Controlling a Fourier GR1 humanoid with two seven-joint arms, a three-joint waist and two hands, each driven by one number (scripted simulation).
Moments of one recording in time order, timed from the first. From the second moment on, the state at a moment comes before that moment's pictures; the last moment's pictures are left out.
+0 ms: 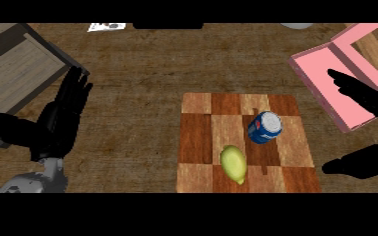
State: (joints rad) left arm -0.09 0.28 -0.09 -1.67 0.27 0.26 0.17; right arm -0.13 -0.82 0.13 -1.91 -0.20 0.12 0.61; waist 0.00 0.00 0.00
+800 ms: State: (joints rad) left arm -0.10 0.23 -0.01 -1.63 0.23 0.19 0.17; right arm -0.18 -0.54 0.16 -1.85 0.04 0.20 0.73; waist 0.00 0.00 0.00
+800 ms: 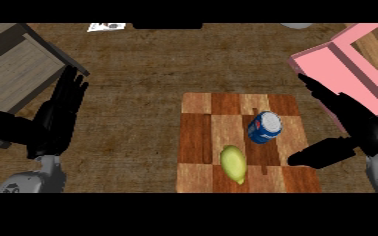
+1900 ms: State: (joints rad) left arm -0.12 0.16 0.03 -1.65 0.16 0.15 0.21; right arm -0.18 -0.33 0.11 -1.72 0.30 0.30 0.66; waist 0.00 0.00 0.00
